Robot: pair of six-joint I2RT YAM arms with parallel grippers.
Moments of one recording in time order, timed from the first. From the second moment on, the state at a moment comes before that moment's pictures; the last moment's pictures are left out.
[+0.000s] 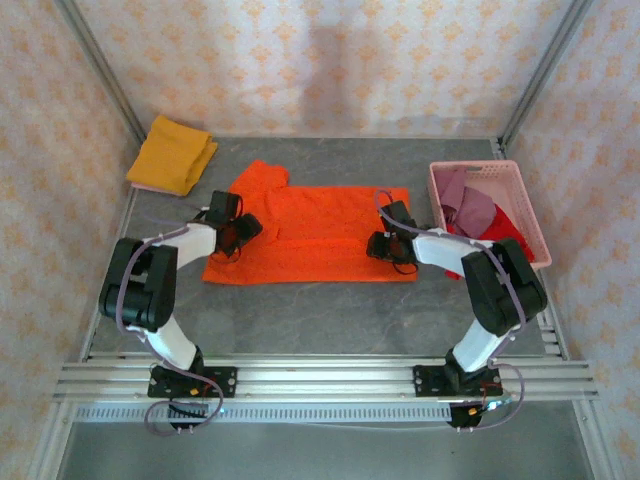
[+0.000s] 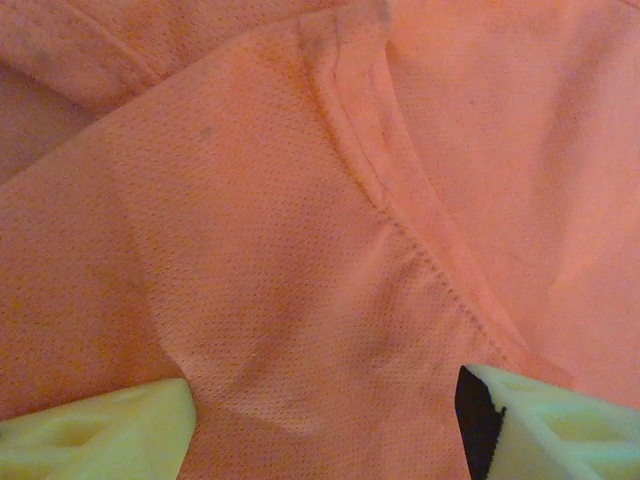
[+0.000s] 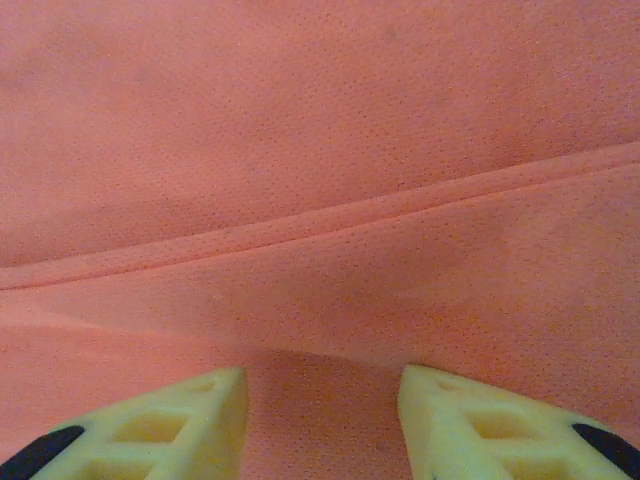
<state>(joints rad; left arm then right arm) -0.12 1.66 0.85 -0.20 0.03 -0.85 0.42 1.66 0.86 -0.29 -0.03 0.58</state>
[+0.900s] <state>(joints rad) -0.12 1.92 1.49 -0.48 -0.21 -0.78 0.41 1.62 1.17 -0.38 -0.04 0.56</state>
